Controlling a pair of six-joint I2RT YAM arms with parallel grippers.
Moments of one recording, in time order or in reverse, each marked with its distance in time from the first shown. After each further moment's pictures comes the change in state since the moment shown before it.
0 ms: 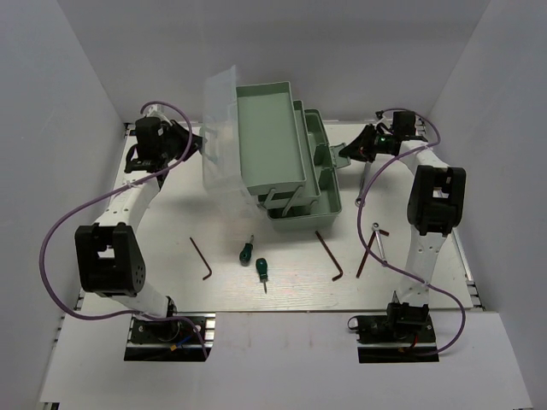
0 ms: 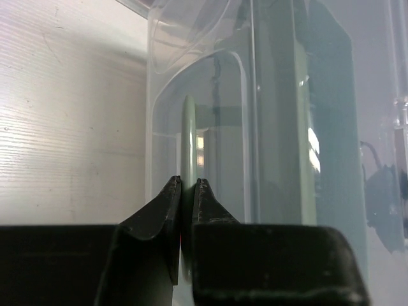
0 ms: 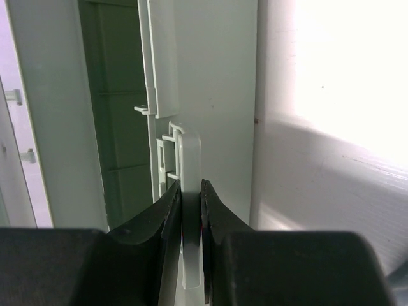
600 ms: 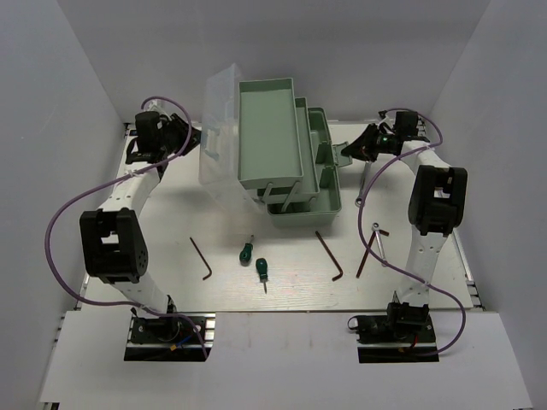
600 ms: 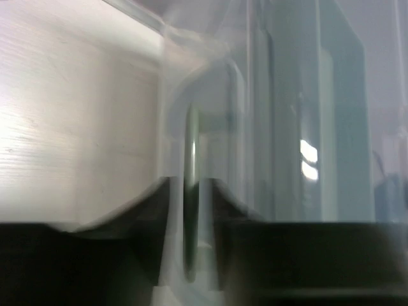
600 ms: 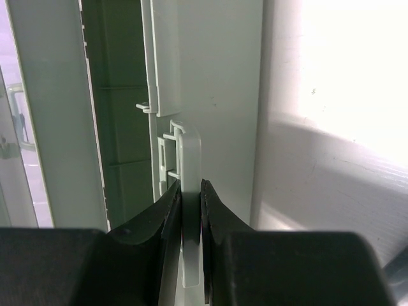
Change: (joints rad) left arm 0.025 0.124 0.089 0.008 0.056 -0.006; right arm -0.014 0.002 -0.002 0.019 -0.003 0.017
